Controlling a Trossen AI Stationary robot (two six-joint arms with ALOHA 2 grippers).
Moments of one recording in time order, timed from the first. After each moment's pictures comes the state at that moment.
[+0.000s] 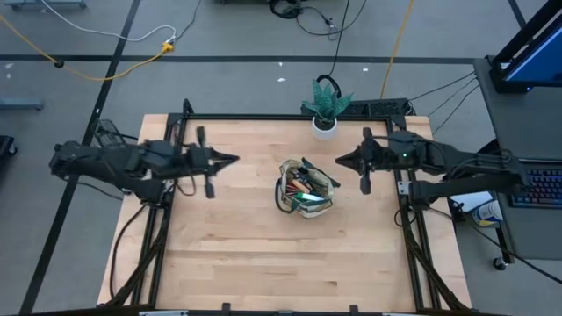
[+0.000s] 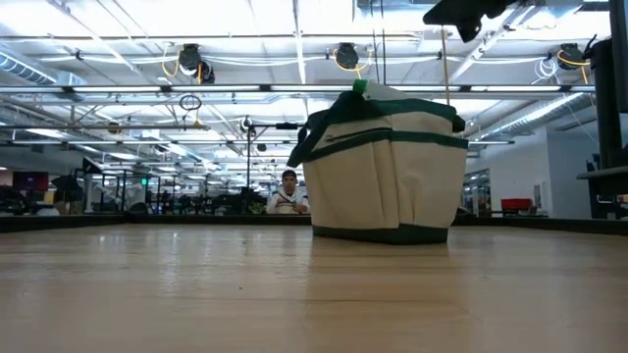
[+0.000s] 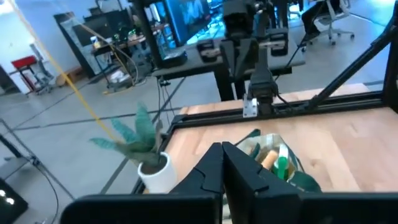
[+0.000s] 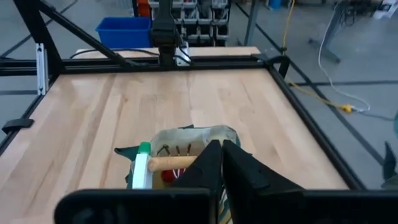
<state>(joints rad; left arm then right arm) -0.14 0.87 0.93 -0.18 -0.37 0.20 -0.12 0.83 0.87 -0.38 0.00 -0.02</state>
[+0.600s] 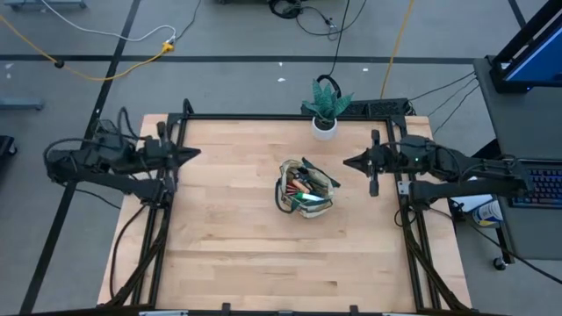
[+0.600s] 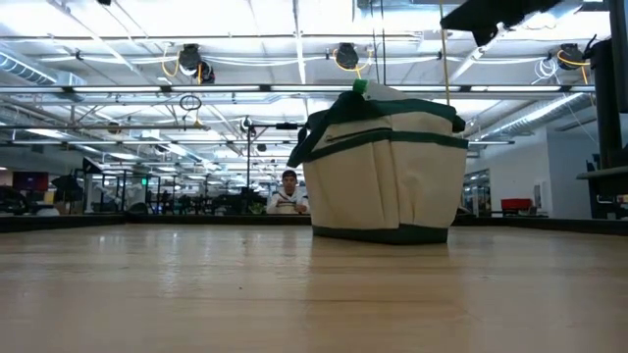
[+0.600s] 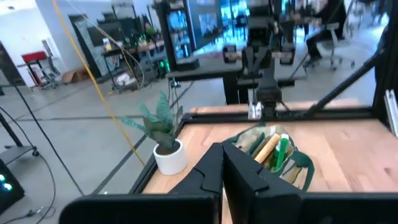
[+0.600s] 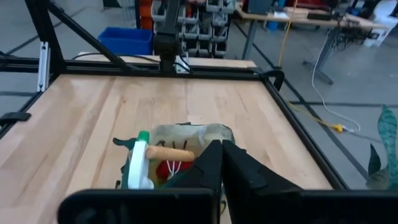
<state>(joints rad) -0.14 0.46 0.83 -0.46 -0.39 0.12 -0.12 0.68 0.75 -0.33 0.00 -0.08</state>
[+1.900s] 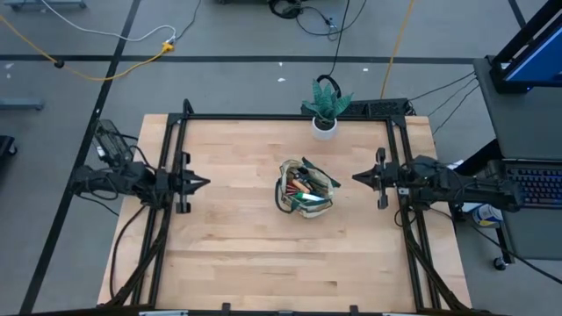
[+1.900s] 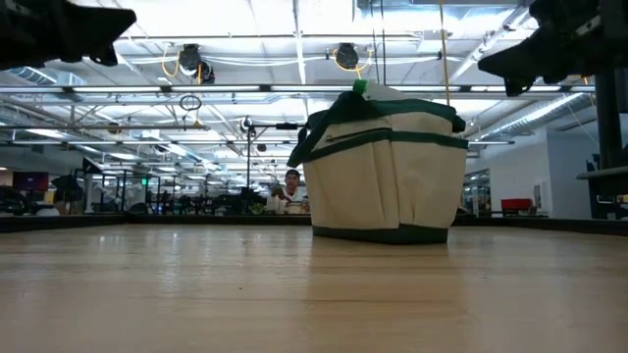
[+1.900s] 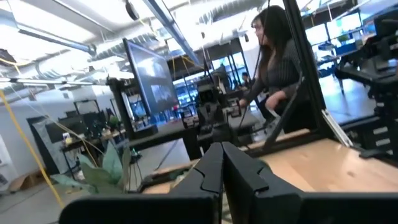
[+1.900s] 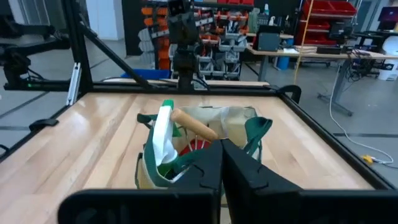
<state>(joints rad) -0.14 0.02 0.08 0.20 -0.10 0.35 -0.12 0.24 0.26 -0.09 -0.08 -0.04</state>
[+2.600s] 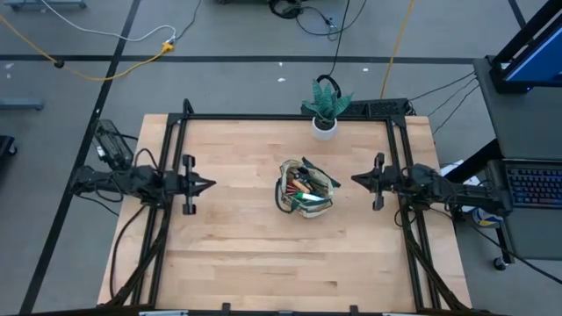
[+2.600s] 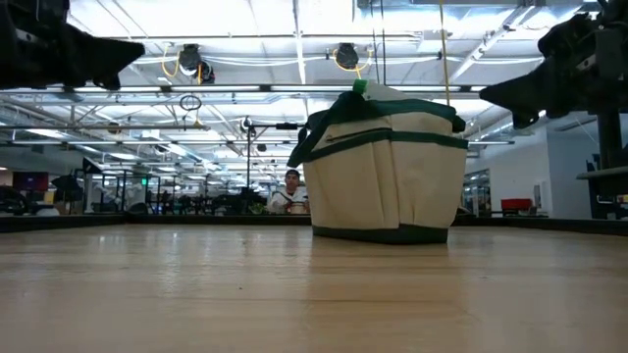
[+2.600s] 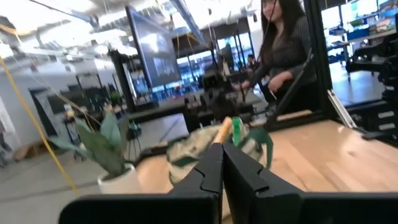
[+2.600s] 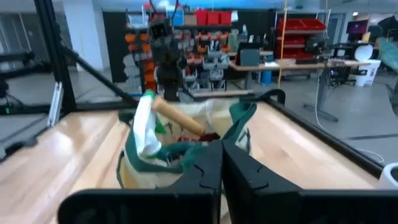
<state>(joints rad) -0.14 0.02 0.01 0.20 -0.16 0.29 -0.12 0.03 0.02 0.04 0.00 0.03</state>
